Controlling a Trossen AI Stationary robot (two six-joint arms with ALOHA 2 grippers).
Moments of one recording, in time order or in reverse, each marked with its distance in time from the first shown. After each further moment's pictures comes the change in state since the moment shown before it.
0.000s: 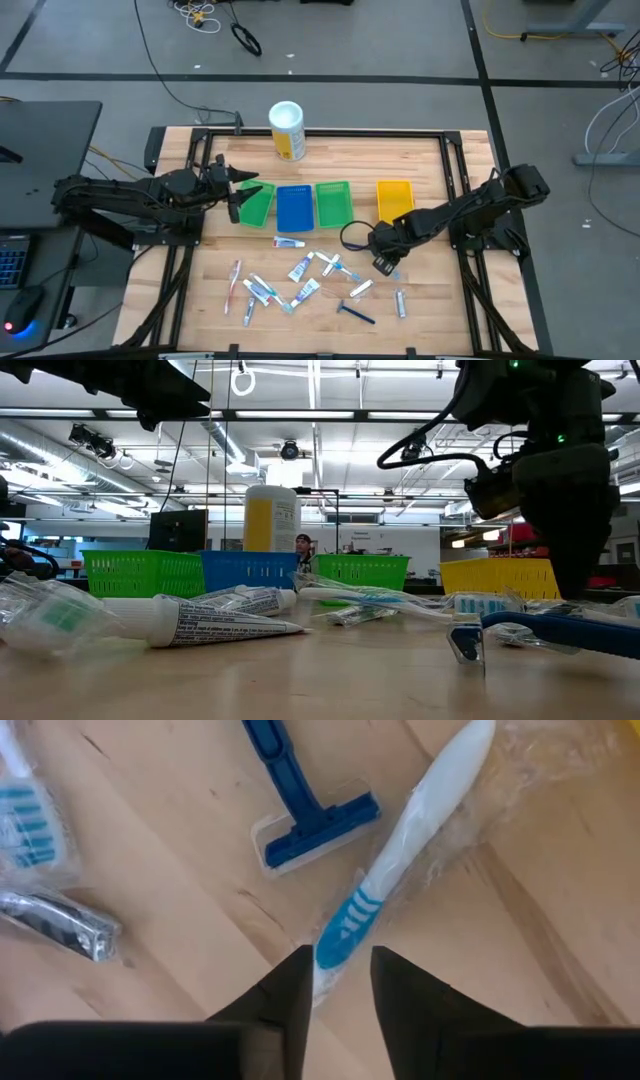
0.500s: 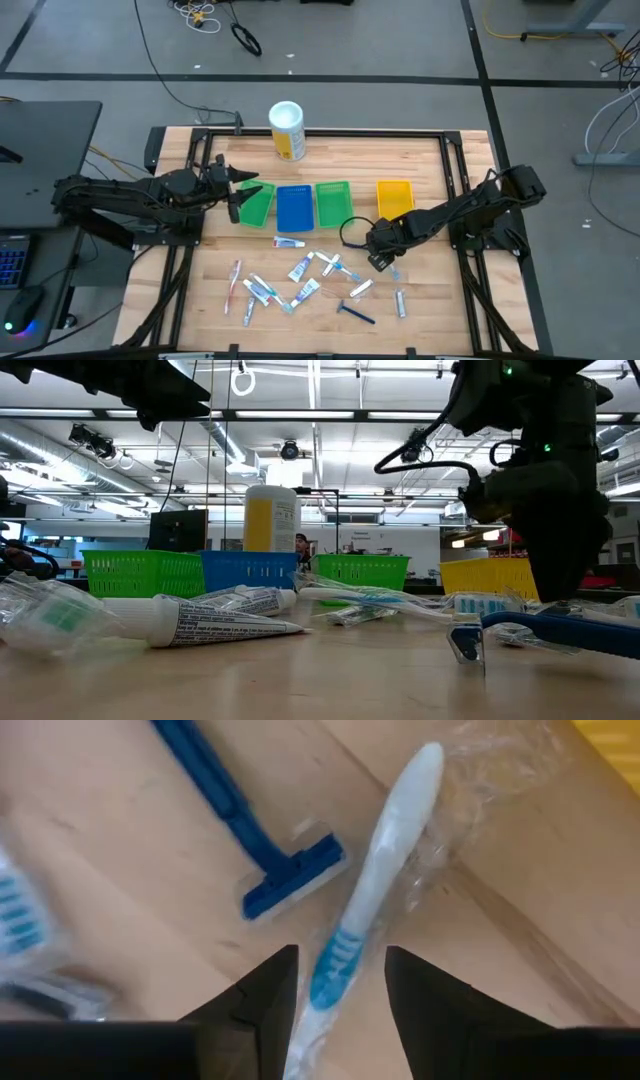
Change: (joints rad) left arm 0.000 0.000 0.000 -0.001 0.000 0.006; right arm -0.006 0.033 -0.001 0.023 0.057 0.151
